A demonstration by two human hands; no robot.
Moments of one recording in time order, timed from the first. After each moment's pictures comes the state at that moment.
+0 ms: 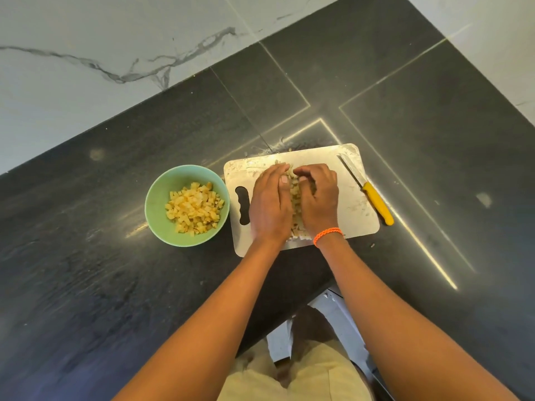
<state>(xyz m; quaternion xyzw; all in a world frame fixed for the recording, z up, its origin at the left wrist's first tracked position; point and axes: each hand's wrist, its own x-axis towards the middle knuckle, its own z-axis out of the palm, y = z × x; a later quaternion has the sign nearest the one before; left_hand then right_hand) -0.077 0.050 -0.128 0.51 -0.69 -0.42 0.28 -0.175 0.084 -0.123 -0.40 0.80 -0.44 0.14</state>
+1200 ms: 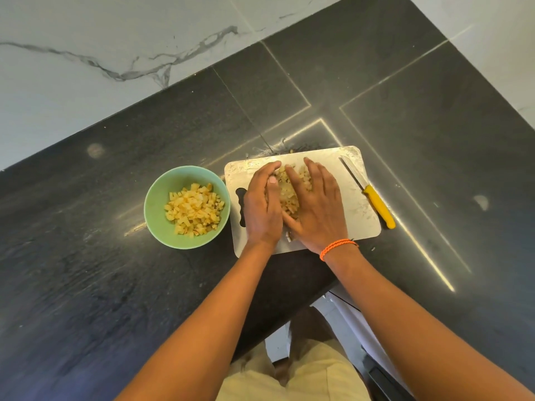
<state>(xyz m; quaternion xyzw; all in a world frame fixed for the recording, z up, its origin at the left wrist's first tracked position) -0.066 0.043 -0.129 0.47 -0.62 -0.48 0.39 -0.179 0.105 -0.115 -0.60 0.79 -0.07 0.05</state>
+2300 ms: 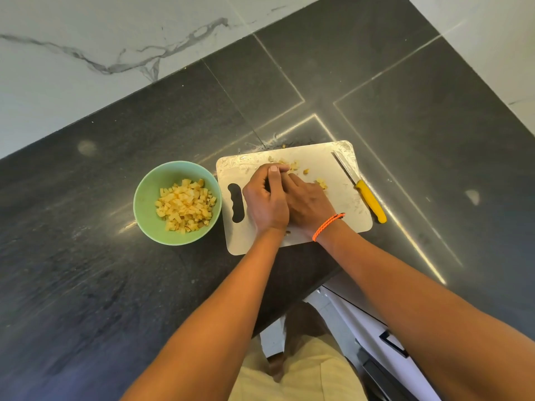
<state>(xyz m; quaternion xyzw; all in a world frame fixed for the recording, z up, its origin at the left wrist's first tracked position) -0.097 0.049 -0.126 0.53 -0.54 -0.49 0.44 -0.187 0.083 -0.133 -0.75 0.65 -0.12 -0.05</state>
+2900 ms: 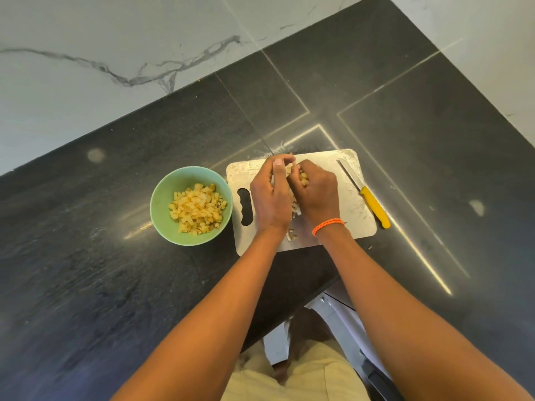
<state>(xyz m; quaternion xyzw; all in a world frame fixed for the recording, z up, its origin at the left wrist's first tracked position) -0.089 0.040 -0.088 0.47 -0.54 -0.54 0.44 -0.179 0.066 -0.097 -0.48 0.79 -0.37 0.08</state>
